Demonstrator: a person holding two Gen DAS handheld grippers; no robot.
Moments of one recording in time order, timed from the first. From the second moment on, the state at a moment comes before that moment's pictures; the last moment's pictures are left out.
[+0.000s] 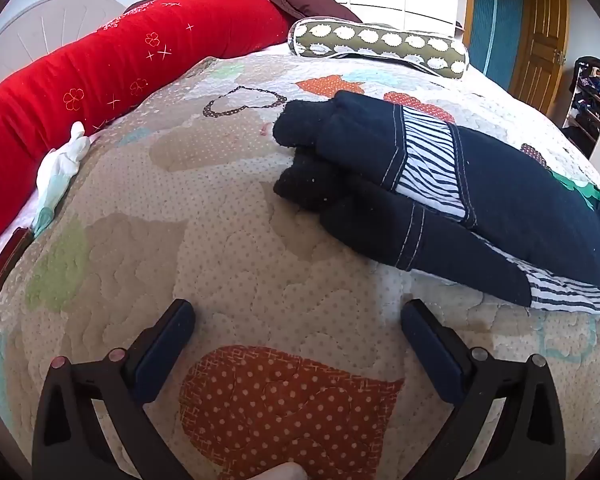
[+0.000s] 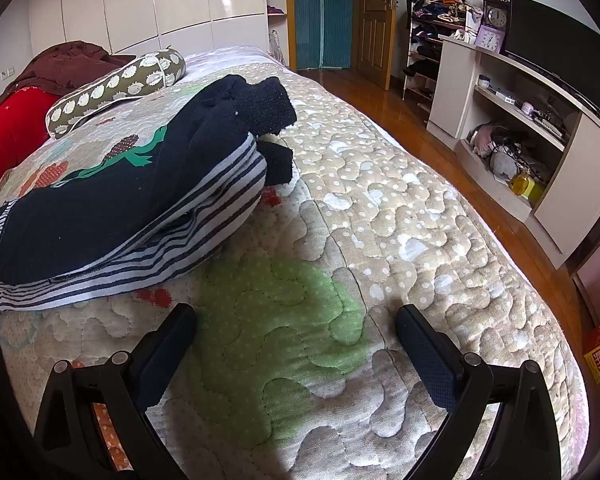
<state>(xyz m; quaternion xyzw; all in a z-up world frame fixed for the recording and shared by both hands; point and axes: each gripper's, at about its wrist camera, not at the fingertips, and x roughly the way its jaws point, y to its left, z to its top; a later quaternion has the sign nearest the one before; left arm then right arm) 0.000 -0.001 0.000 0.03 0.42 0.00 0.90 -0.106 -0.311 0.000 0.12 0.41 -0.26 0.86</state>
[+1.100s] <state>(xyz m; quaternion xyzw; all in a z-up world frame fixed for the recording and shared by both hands) 0.010 0.004 -0.007 0.02 0.43 -0.01 0.90 -0.106 -0.310 0.000 0.12 0.41 -0.26 0.86</state>
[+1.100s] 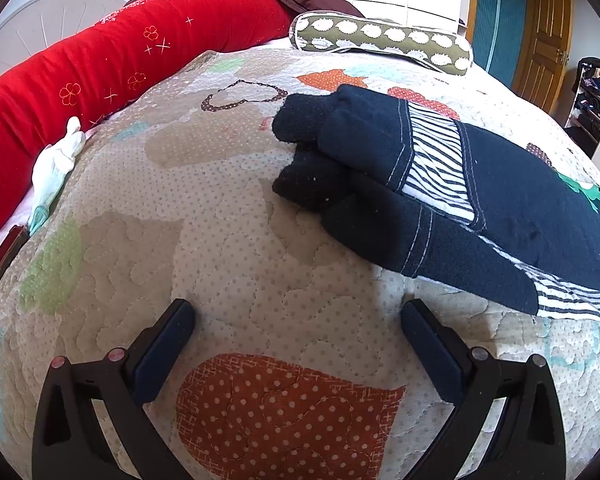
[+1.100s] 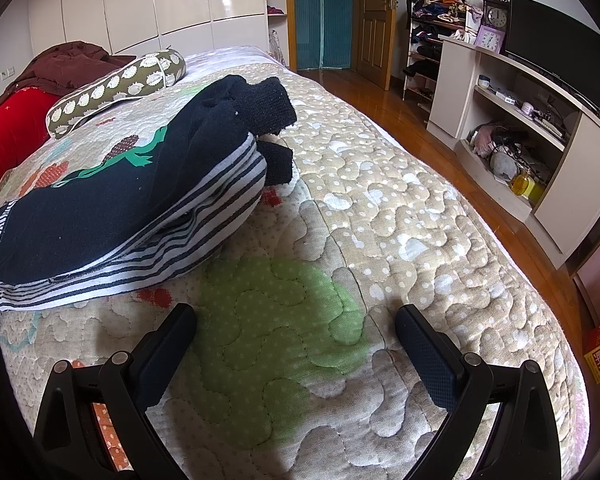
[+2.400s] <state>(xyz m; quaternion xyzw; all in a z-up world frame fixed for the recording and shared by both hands) 0.011 0.011 0.008 0.00 0.48 -0.03 0.88 -0.102 -0.325 0.002 0.15 0.46 -0.23 0.85</state>
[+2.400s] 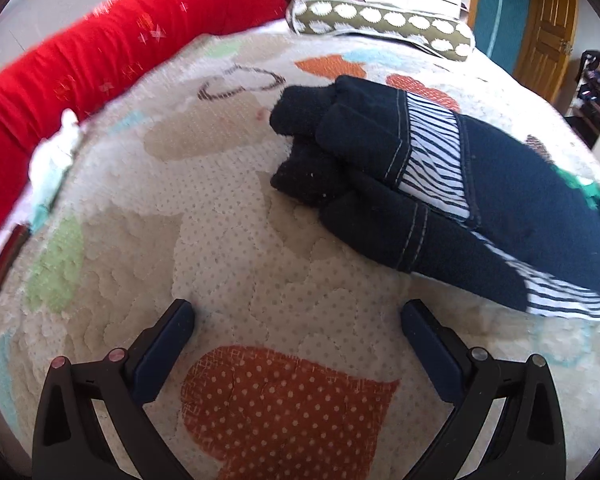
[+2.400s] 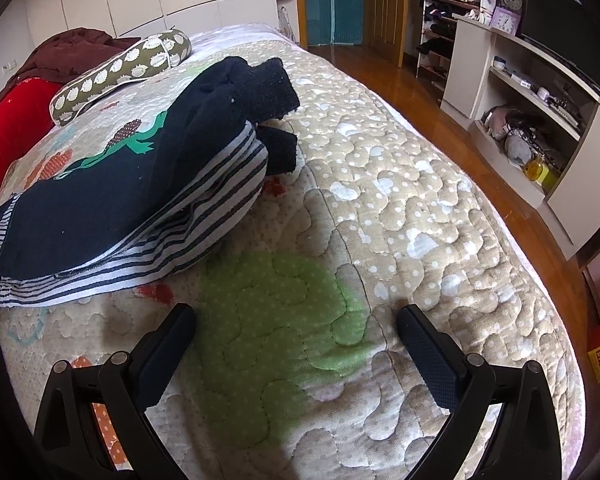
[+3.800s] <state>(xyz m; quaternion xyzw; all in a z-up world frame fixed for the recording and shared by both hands) 0.012 0.047 0.089 -0.10 0.51 -0.13 0.84 -0.099 -0.303 0.059 0.37 0.38 -0.03 0.85</state>
